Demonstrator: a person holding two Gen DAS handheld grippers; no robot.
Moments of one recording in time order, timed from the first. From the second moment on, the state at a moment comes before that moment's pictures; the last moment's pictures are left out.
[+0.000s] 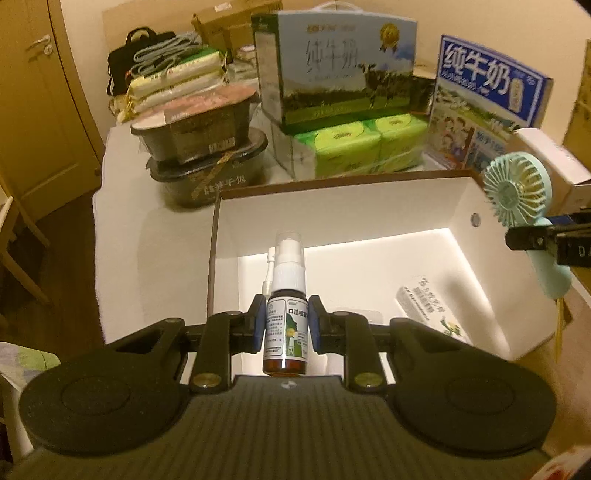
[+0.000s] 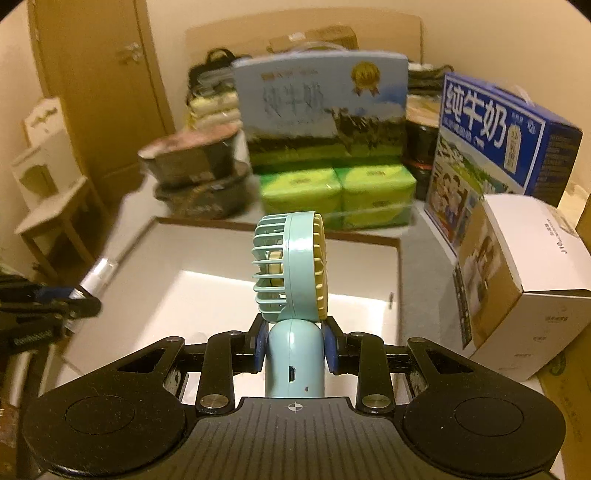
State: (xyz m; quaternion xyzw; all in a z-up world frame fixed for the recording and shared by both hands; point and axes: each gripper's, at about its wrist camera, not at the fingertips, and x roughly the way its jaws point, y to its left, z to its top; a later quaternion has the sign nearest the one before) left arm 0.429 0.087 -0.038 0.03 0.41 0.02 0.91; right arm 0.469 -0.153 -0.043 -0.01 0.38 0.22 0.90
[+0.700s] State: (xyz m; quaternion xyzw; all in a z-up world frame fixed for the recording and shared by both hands) left arm 0.473 0.083 -0.106 0.09 0.47 0.02 0.88; right arm 0.506 -0.148 -0.112 -0.05 0.44 0.19 0.87
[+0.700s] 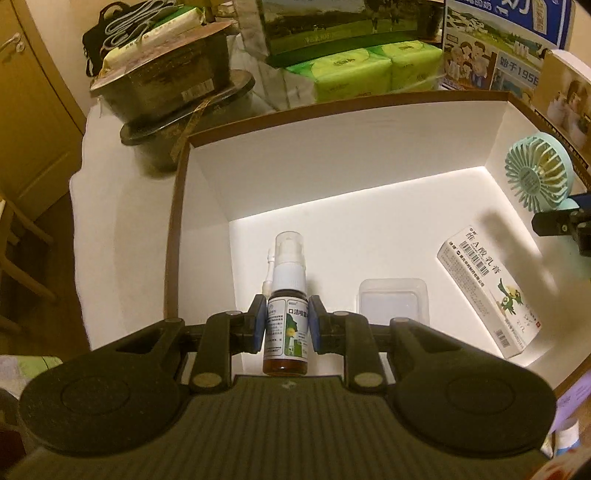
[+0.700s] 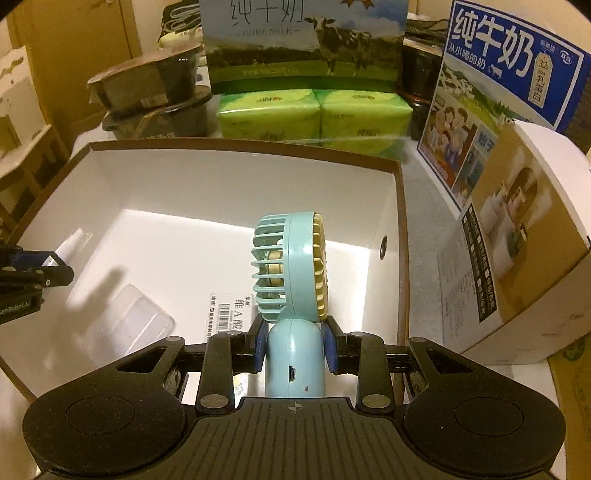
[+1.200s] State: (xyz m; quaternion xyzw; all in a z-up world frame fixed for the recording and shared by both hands) left arm 0.477 0.084 -0.104 0.10 0.47 0.03 0.88; right arm 0.501 -0.148 -0.109 -0.06 0.44 0.19 0.88
